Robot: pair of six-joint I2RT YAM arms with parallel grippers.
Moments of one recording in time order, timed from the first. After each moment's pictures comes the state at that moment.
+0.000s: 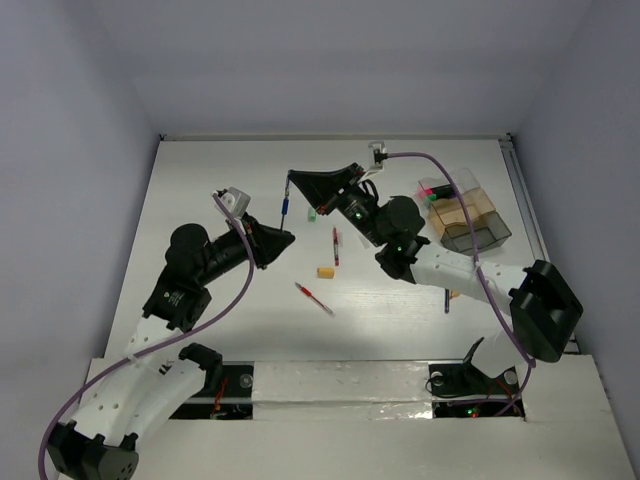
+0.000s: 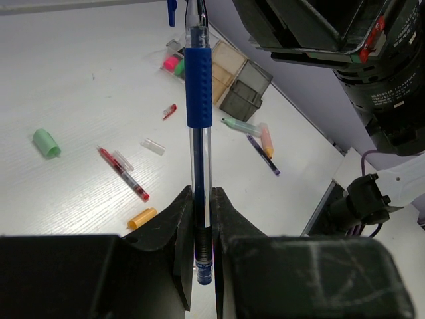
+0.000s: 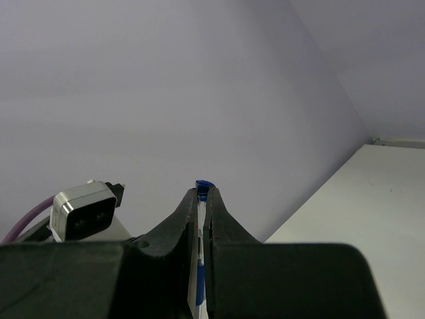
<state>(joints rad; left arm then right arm) -0.42 0.70 0.68 -0.05 0.49 -0.41 0.87 1.51 1.03 0.96 0.01 0.72</state>
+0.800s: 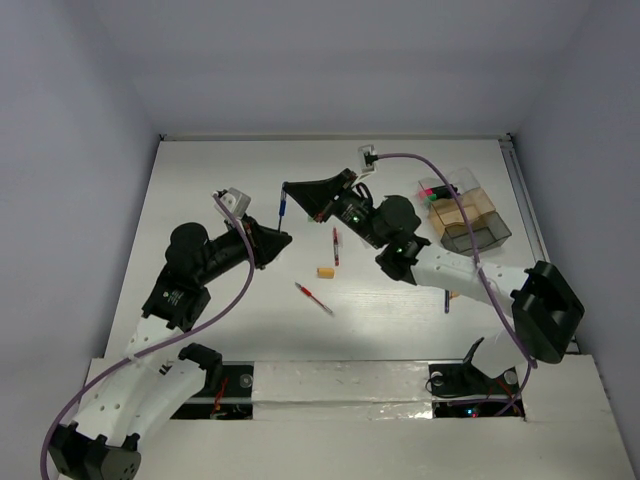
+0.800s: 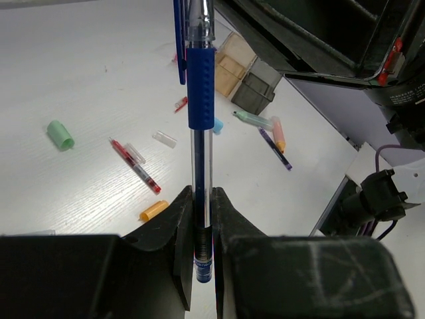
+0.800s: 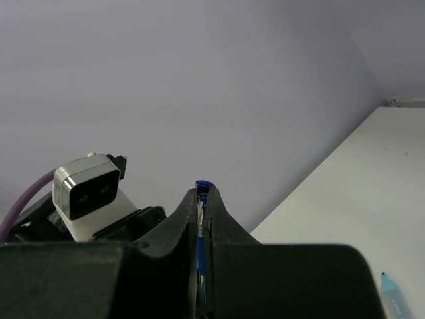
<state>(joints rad) -0.39 0.70 0.69 -0.09 0.49 -0.37 0.88 1.50 1.03 0.86 -0.09 0.77</state>
